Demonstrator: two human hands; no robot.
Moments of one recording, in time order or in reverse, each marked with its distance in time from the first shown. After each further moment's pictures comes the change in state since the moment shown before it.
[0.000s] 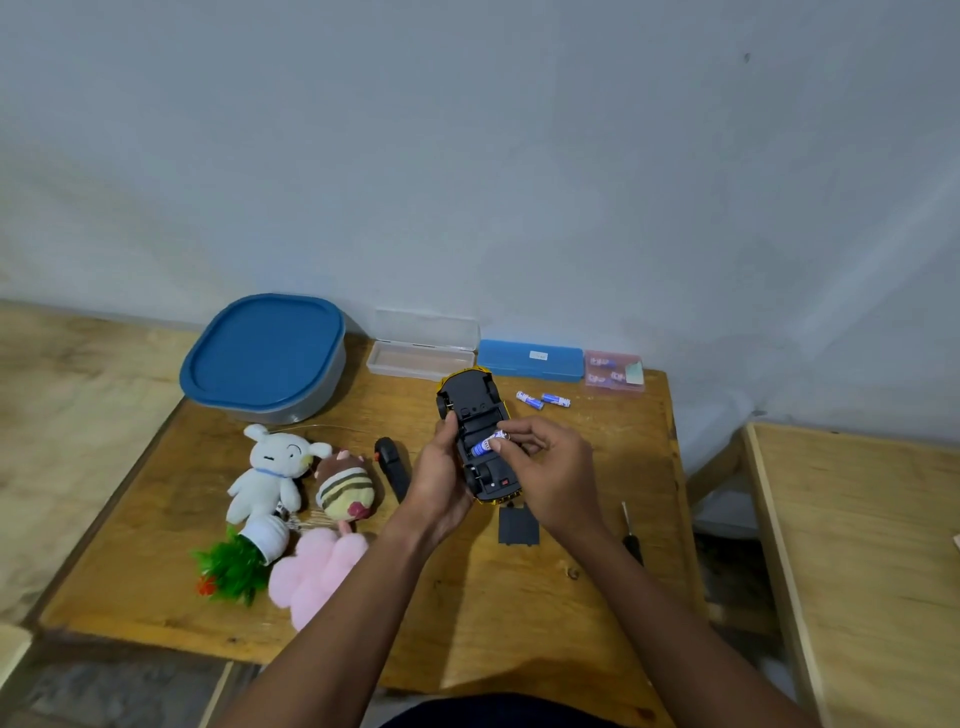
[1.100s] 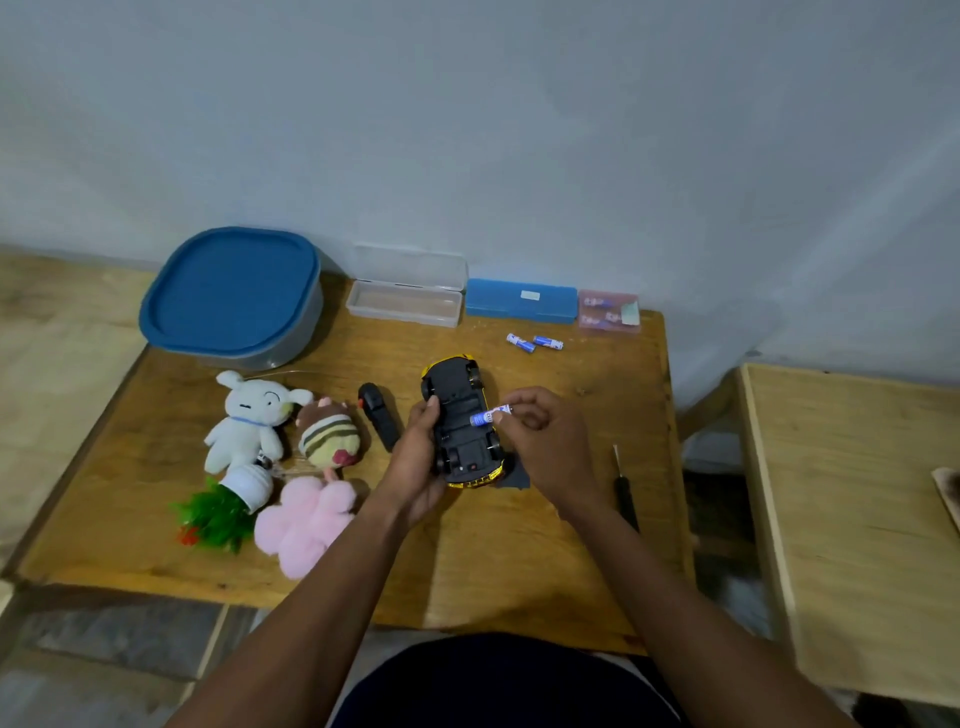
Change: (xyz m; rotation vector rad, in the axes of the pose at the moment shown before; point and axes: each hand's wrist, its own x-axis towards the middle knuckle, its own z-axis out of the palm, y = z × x) left_hand 0.004 -0.038 -0.044 -0.021 0.116 -0.057; right_hand -0.018 0.020 0.003 0.132 -0.028 0.265
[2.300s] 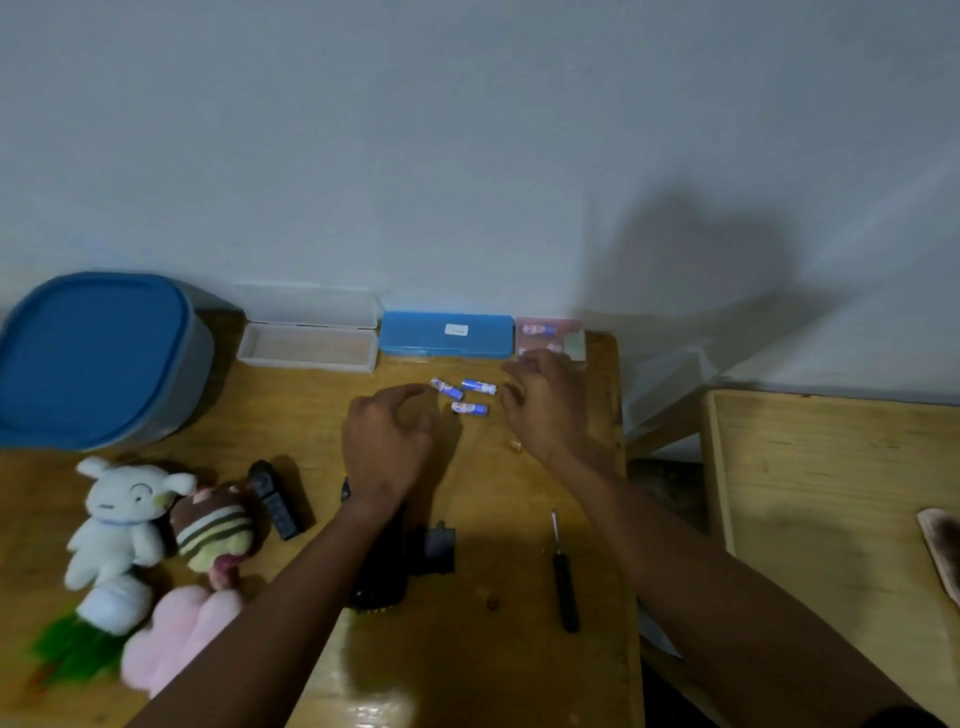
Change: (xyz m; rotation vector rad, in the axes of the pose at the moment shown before) left_hand 0.091 0.023 0.100 1.414 0.371 0.587; right_hand 0.181 0.070 -0.088 -0.903 0.009 -0.226
